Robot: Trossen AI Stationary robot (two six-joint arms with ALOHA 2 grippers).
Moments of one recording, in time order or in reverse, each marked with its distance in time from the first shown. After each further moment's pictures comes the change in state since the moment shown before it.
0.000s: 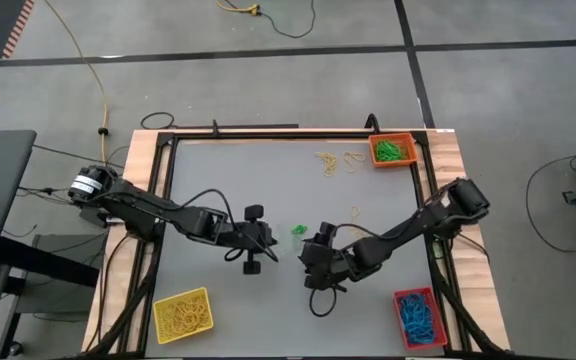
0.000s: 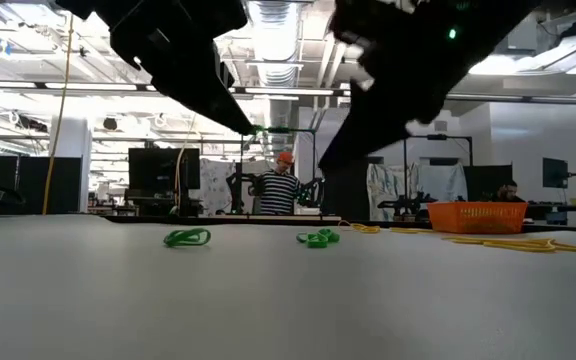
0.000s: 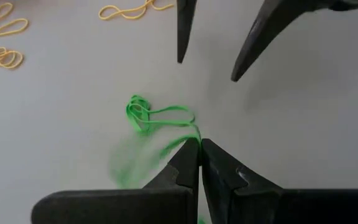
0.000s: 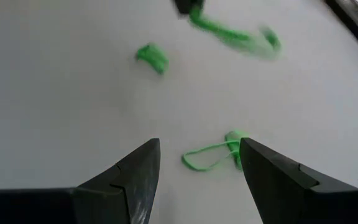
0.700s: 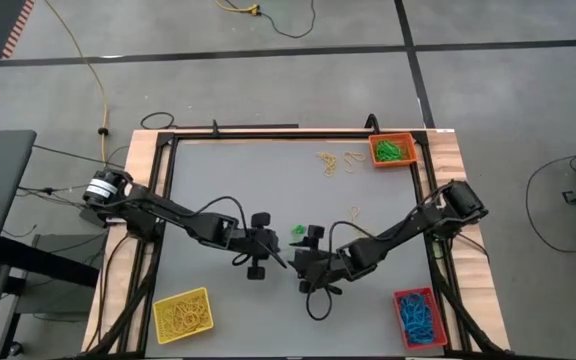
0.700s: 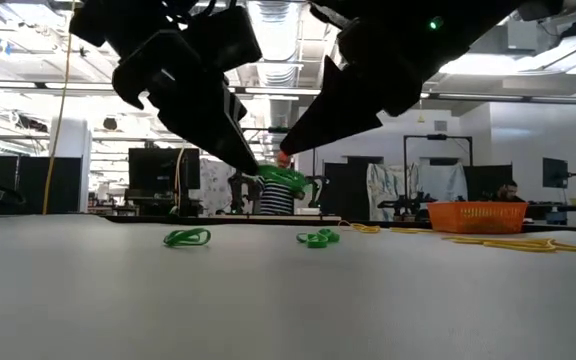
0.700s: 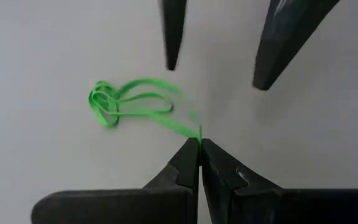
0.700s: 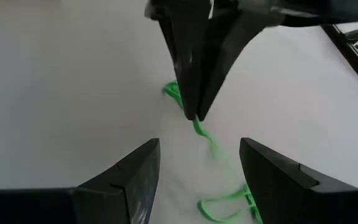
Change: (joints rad) left arm 0.001 0.131 0.005 0.069 0.068 0.003; right arm -0.008 0.038 0.000 0.223 -0.037 -0.231
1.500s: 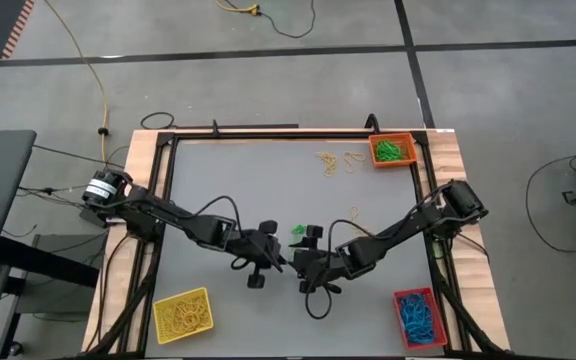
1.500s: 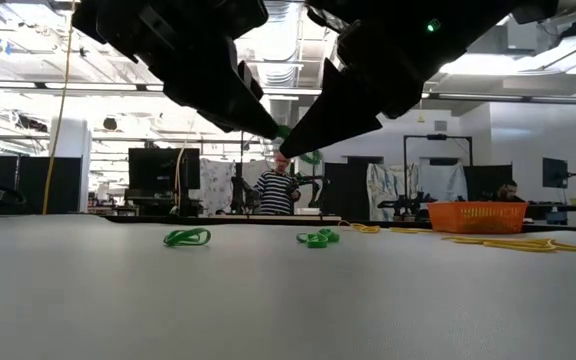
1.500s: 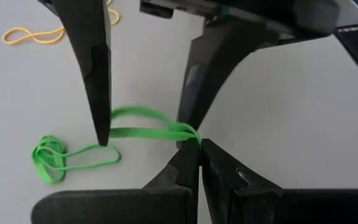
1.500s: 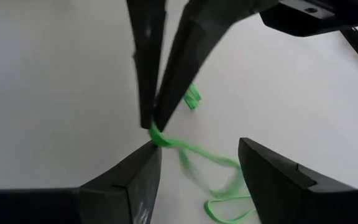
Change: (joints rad) left arm -0.022 -0.003 -0.001 0.149 0.137 0.016; right arm -0.009 0.000 0.000 0.001 -0.043 -0.007
